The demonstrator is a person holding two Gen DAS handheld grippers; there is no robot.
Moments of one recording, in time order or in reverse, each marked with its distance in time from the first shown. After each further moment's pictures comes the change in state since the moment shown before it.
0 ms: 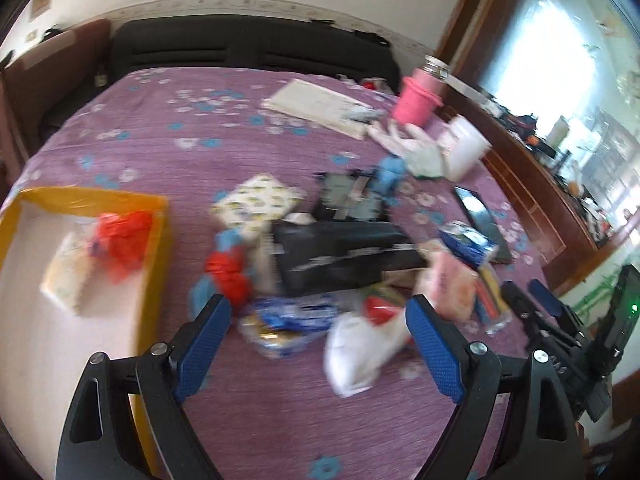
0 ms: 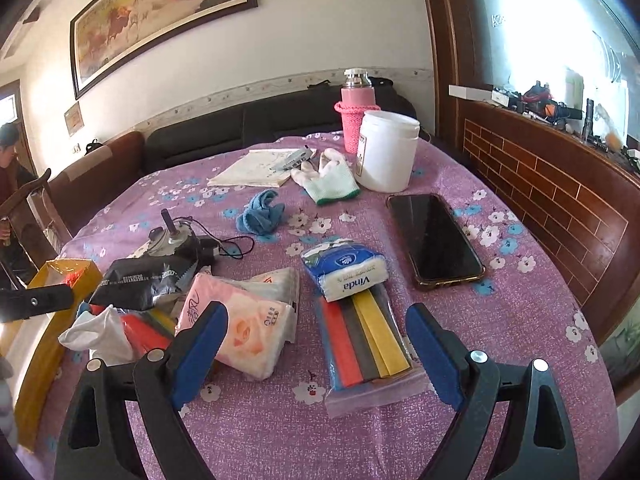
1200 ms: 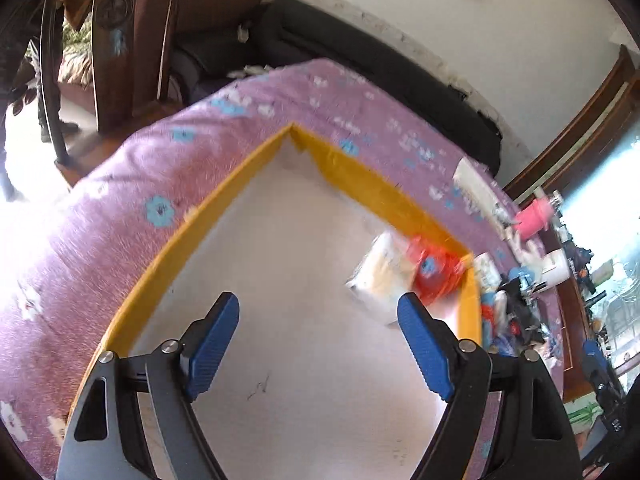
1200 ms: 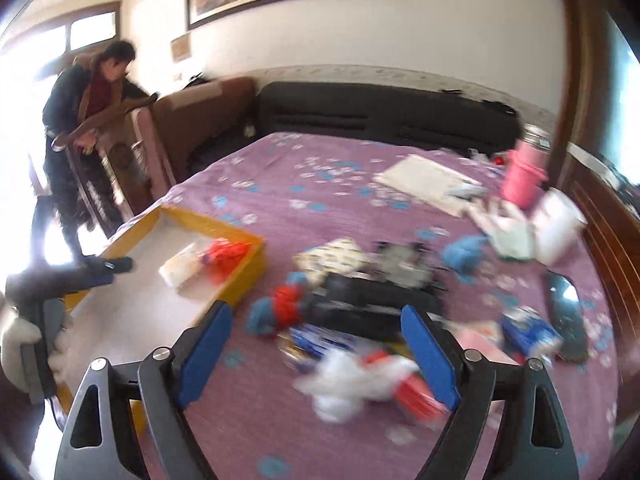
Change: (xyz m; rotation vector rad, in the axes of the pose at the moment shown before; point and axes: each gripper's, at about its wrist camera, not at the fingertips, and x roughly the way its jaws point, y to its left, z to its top) left arm -0.094 0.264 -0.043 -0.449 -0.133 0.132; right arm -0.025 0.185 0.028 -0.306 0.072 0.226
